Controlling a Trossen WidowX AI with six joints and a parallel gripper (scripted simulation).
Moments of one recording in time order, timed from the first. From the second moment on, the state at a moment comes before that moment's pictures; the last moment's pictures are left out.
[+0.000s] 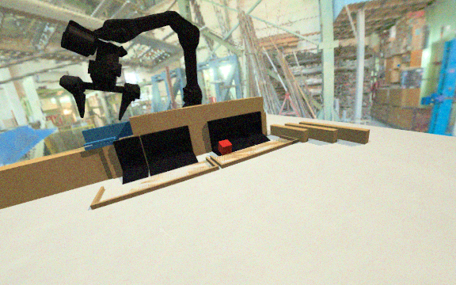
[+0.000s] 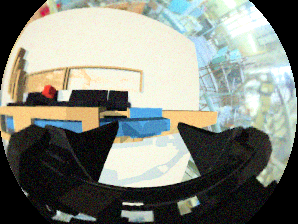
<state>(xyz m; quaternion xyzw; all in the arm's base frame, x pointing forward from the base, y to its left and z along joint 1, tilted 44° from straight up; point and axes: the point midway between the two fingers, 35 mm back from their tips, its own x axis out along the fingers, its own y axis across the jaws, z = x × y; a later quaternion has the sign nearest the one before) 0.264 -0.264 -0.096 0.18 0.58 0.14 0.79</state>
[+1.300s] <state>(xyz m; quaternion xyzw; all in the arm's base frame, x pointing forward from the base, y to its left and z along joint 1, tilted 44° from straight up) 0.254 -0.255 -0.106 0.69 0.54 -0.30 0.39</state>
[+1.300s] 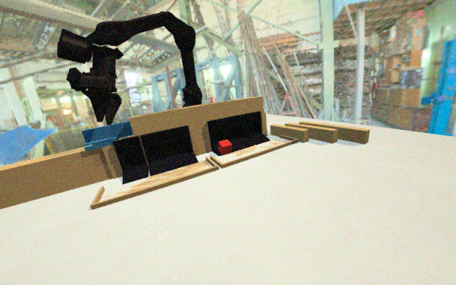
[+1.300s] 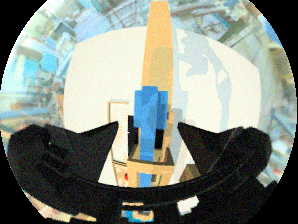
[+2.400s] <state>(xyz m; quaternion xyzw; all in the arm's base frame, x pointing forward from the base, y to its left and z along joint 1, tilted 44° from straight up) 0.256 -0.233 -0.132 0.69 0.53 -0.30 0.39</state>
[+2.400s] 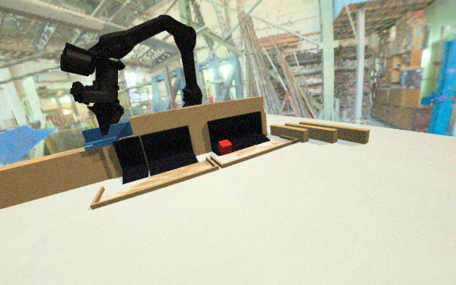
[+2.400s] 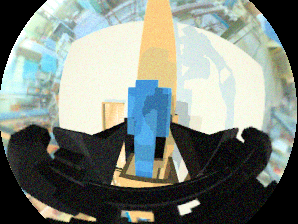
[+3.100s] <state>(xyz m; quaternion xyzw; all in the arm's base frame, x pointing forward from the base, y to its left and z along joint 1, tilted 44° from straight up) 0.258 -0.229 -0.125 0.68 0.53 -0.31 0.40</state>
